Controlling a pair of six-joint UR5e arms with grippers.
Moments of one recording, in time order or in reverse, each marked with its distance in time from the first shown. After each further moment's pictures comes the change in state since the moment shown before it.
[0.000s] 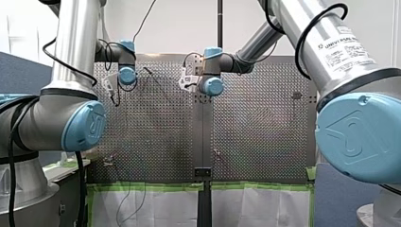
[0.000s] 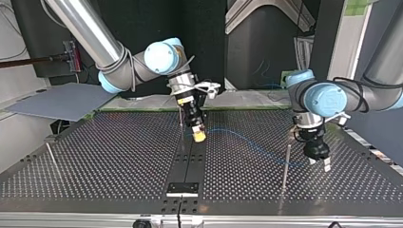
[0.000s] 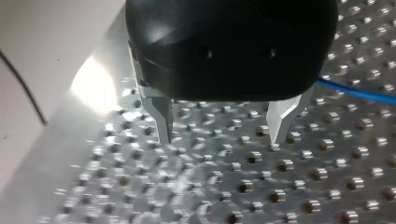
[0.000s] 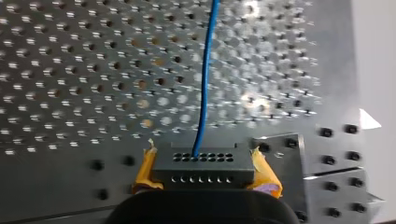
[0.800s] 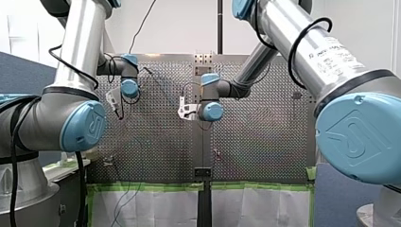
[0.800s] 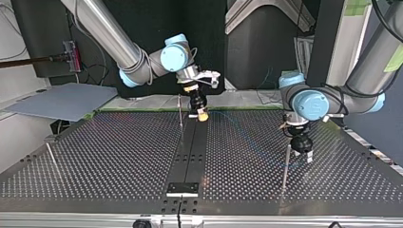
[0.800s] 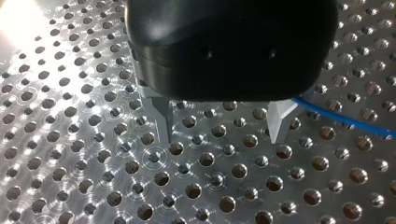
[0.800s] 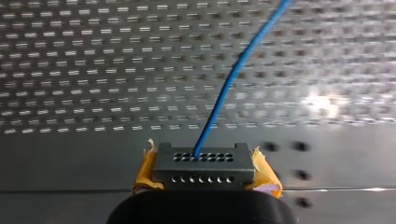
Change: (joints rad) left arm -0.011 -0.110 0.000 0.011 0.033 -0.049; right arm 0.009 0.140 0.067 -0.004 0.018 -0.022
